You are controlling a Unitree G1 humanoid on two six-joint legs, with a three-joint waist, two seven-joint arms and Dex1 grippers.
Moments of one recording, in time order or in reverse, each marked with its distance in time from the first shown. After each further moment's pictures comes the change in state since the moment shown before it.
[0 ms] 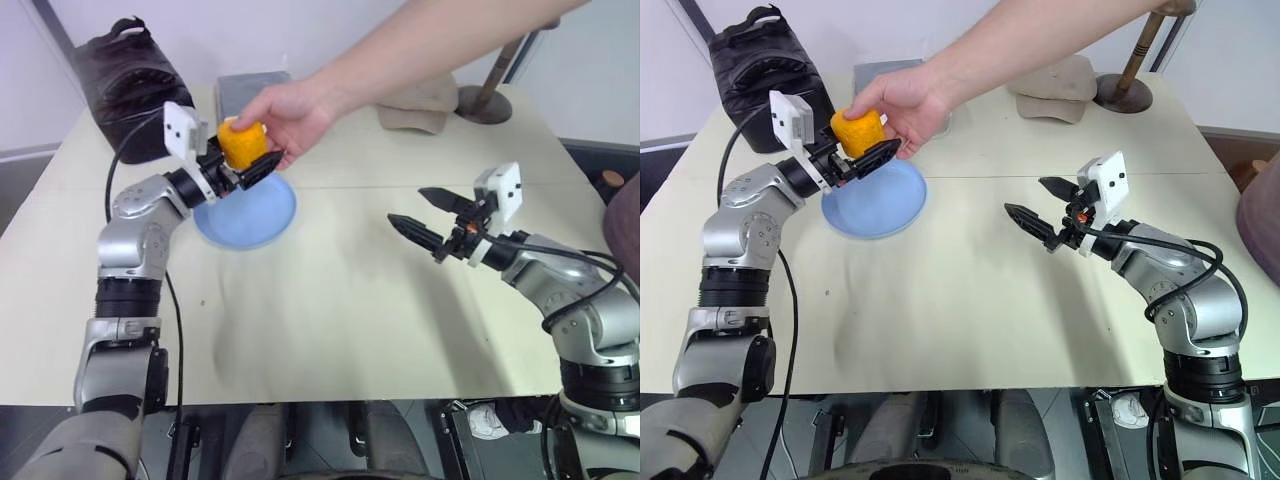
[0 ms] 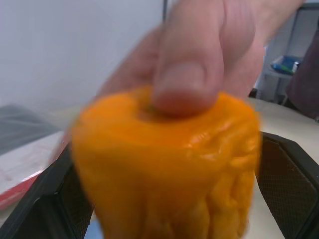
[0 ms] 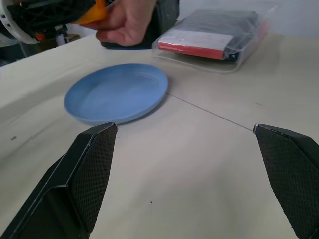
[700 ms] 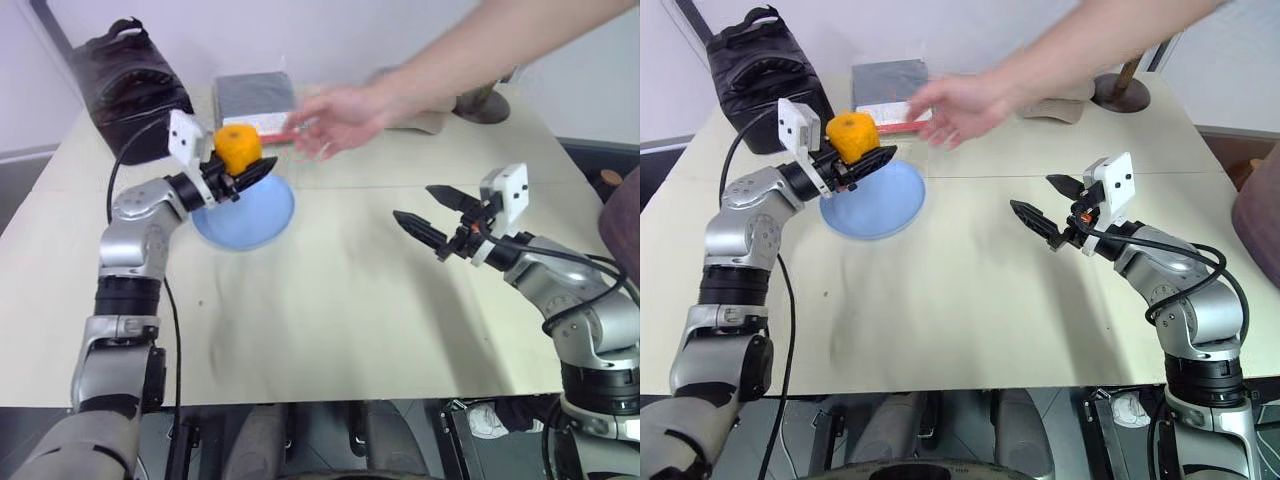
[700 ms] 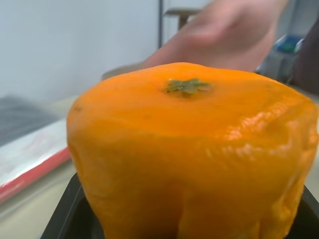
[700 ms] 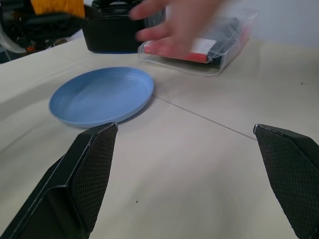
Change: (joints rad) left arm 0.027 0.033 -0.007 0.043 0.070 -0.051 -0.013; right arm 0.011 0.003 -0.006 0.003 -0.012 -0.036 -0.017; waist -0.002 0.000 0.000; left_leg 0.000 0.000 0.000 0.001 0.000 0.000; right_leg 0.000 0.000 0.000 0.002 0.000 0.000
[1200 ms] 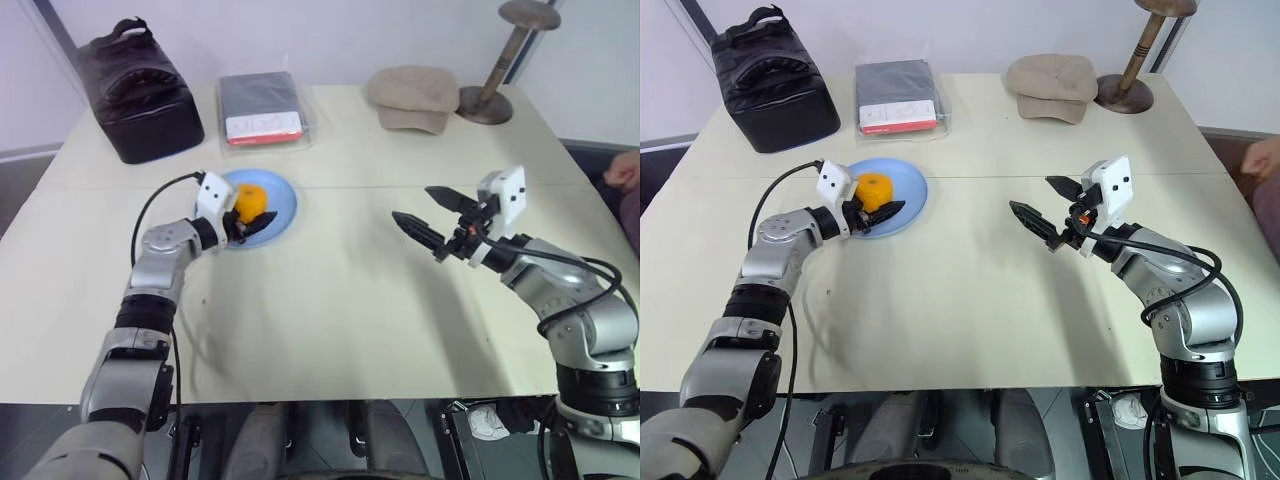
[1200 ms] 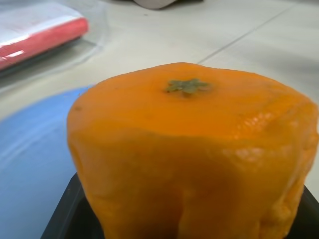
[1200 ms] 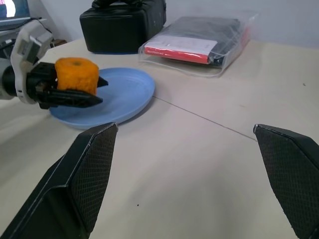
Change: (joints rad) left arm 0.028 -0.067 -0.089 0.277 0.175 -0.175 0.030; right arm 0.011 0.023 0.003 0.002 -0.022 -0.014 -0.002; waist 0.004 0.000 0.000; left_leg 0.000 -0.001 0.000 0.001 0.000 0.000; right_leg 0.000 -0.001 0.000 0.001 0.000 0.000
